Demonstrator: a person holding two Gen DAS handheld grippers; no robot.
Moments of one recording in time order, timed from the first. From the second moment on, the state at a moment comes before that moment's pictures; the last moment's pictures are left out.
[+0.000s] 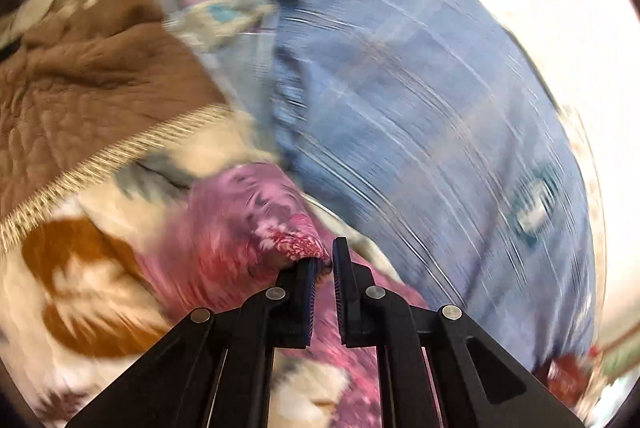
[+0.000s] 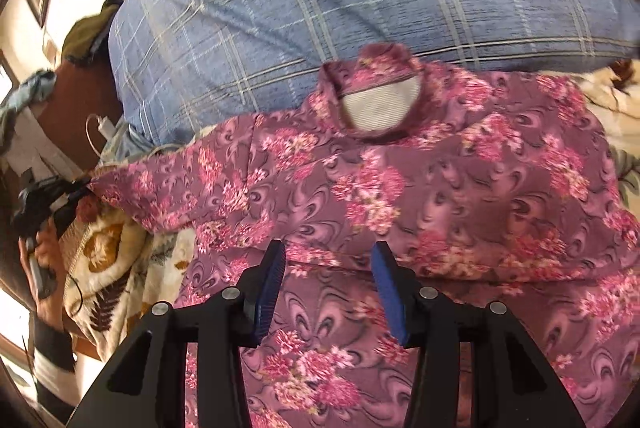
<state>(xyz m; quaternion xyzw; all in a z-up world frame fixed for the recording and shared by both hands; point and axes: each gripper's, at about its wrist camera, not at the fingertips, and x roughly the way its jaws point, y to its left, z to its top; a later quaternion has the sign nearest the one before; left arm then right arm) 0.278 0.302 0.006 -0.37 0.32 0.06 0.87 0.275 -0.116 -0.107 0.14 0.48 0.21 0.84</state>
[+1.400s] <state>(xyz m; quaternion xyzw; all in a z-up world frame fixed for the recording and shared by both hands) 0.381 0.112 -0.084 -0.36 0.47 -0.05 0.81 0.279 -0.192 -0.105 0.21 0.46 0.20 0.84</state>
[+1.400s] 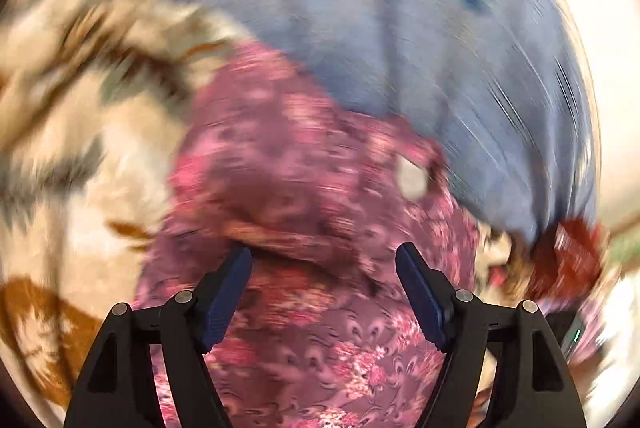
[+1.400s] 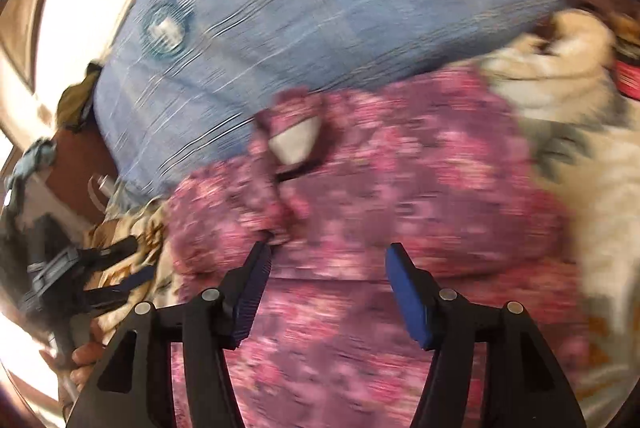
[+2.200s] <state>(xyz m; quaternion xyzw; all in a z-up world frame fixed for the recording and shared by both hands) 0.397 0.125 -0.155 -0.46 0.47 -0.07 0.75 0.345 -0.209 -0.144 0.21 0.46 0.06 0.86</state>
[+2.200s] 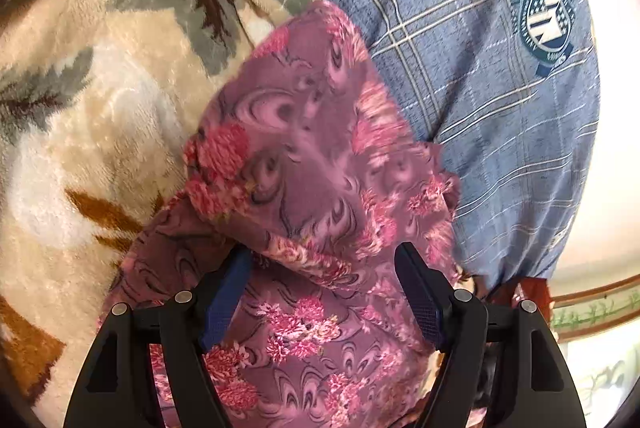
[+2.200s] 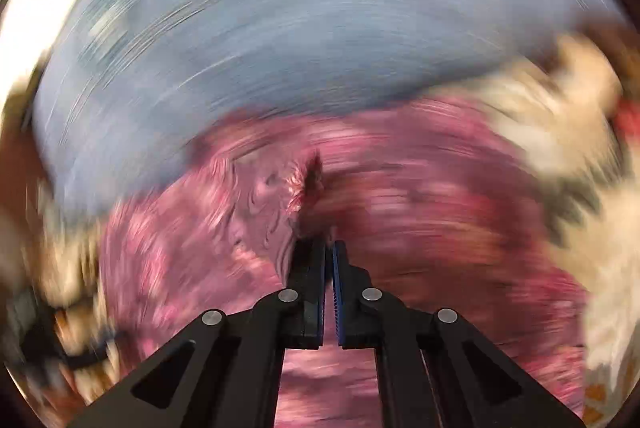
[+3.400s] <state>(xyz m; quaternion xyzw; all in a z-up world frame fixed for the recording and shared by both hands) 0.430 0.094 -0.157 -0.42 0.50 0.00 0.76 0.336 -0.290 -0.153 0.30 0.44 0.11 0.84</state>
